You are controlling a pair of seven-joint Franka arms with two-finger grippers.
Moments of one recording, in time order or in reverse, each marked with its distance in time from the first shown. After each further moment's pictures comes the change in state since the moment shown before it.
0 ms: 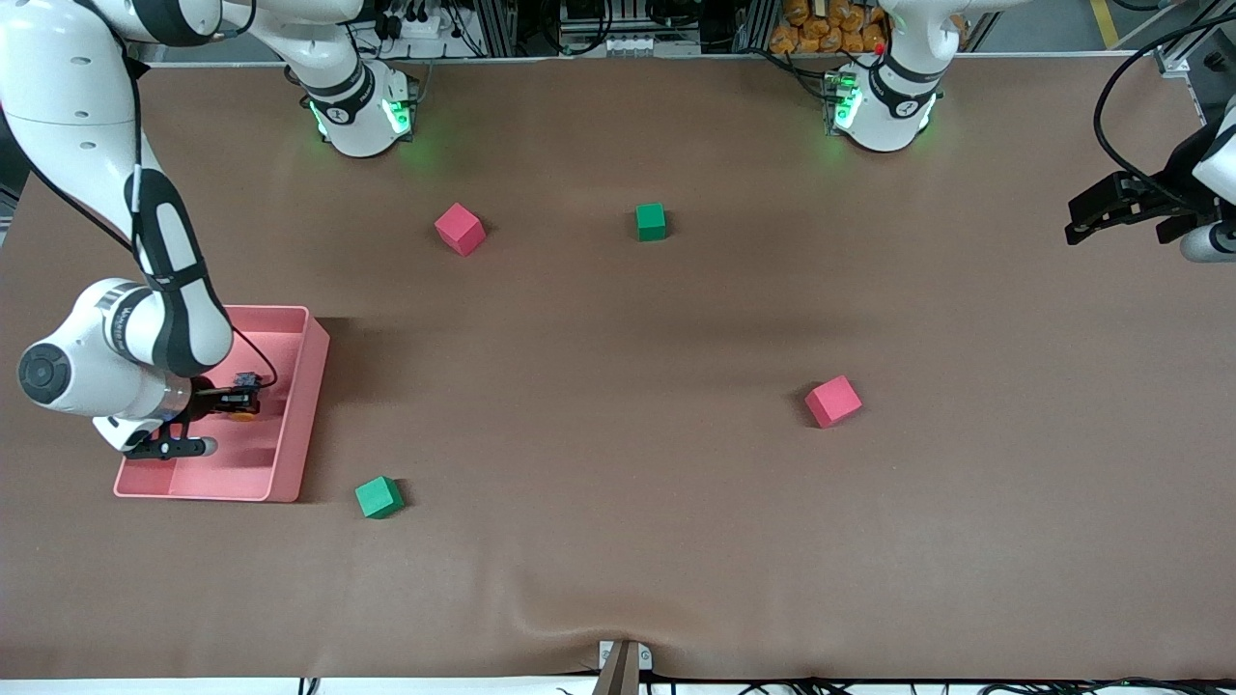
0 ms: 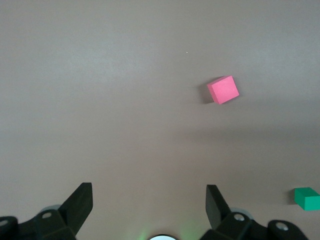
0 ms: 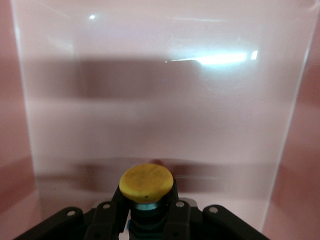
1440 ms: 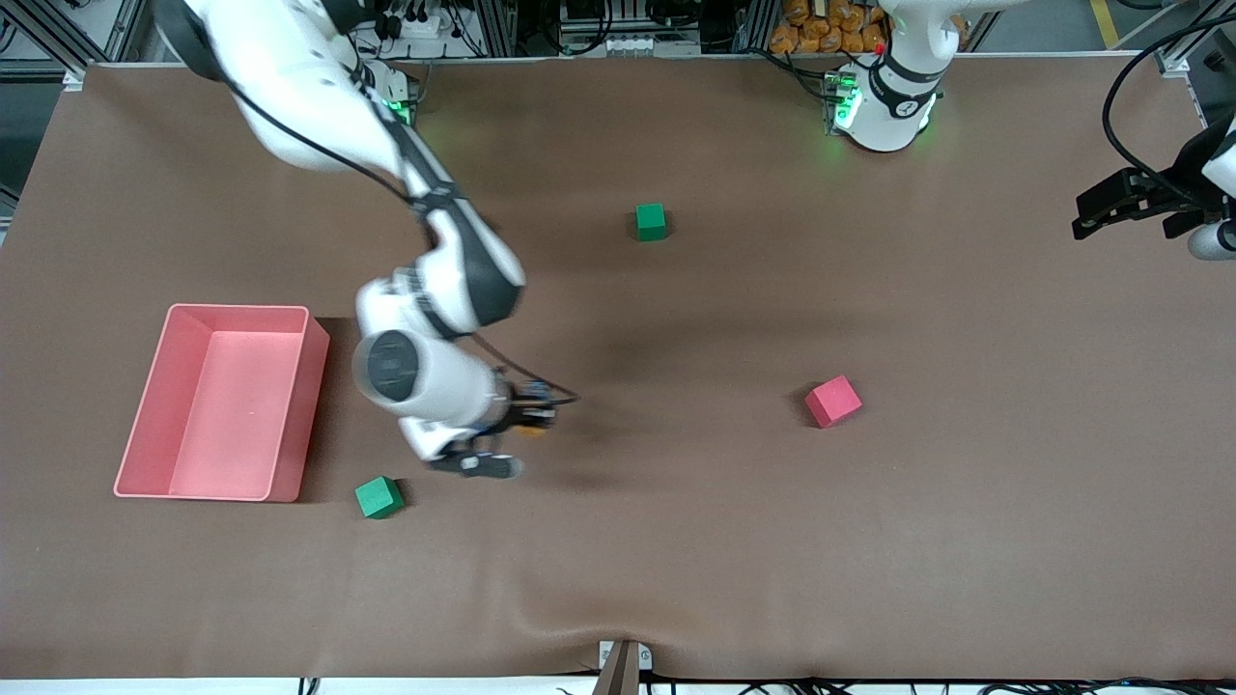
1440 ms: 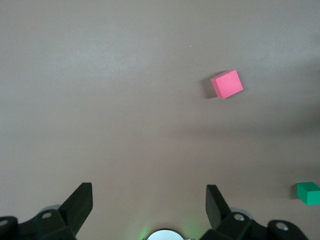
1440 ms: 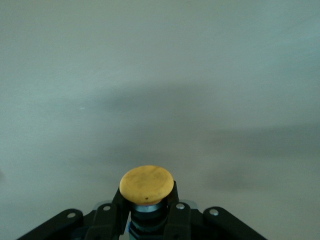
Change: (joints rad) left arm 0.017 -0.001 0.002 0.002 -0.001 -0.023 0.018; right arm 0.532 0.216 0.263 0.496 0.097 -0.007 0.916
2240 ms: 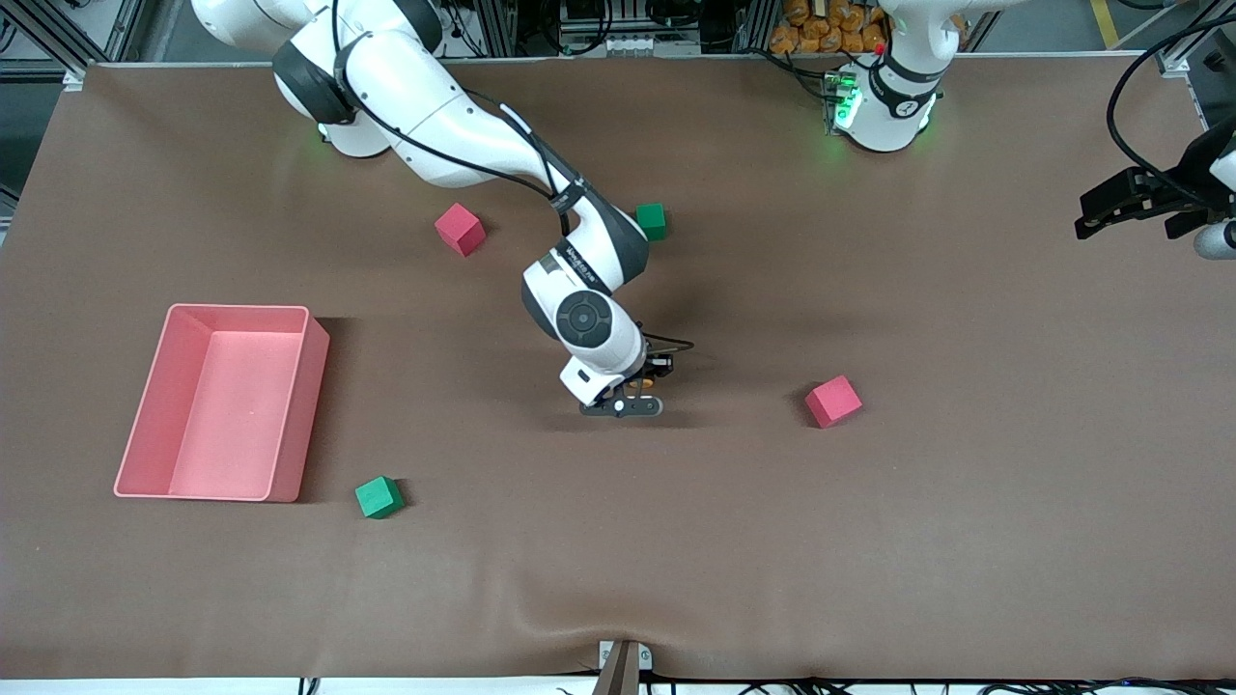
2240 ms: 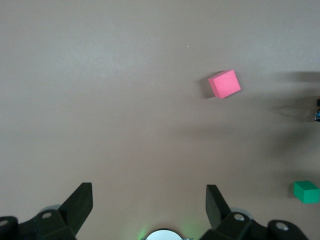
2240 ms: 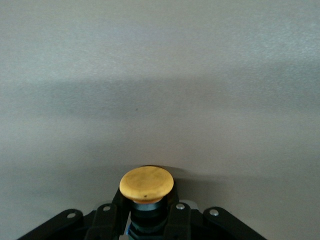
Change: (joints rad) left arm 0.009 0.000 0.000 0.000 -0.016 0.000 0.009; right arm 0.203 0.177 0.010 0.110 -0.064 0.040 0.092
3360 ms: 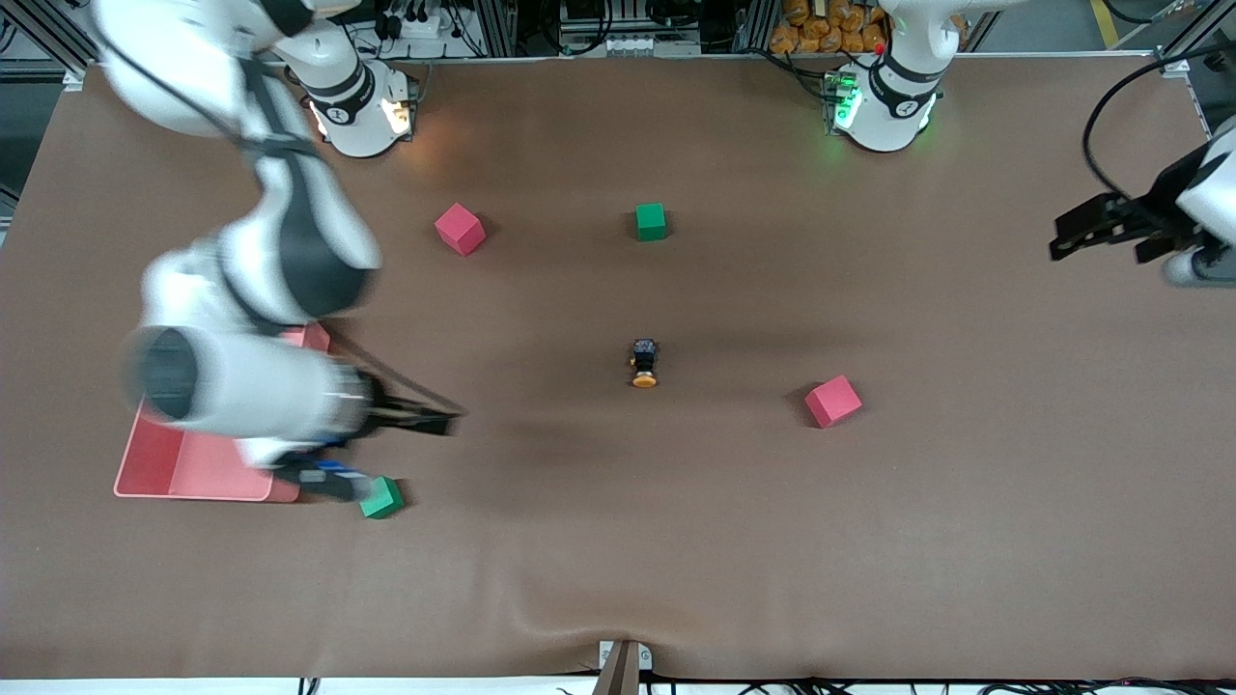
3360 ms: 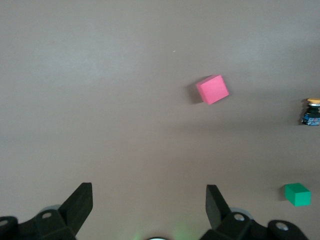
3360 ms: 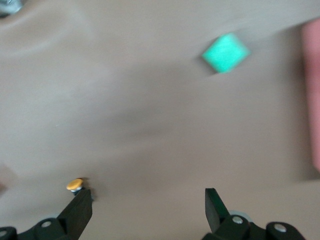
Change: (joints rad) left arm -0.020 0.067 -0.021 -0.003 -0.036 0.064 0.000; right arm -0.522 -0.346 0.010 0.171 -0.010 -0.683 -0.090
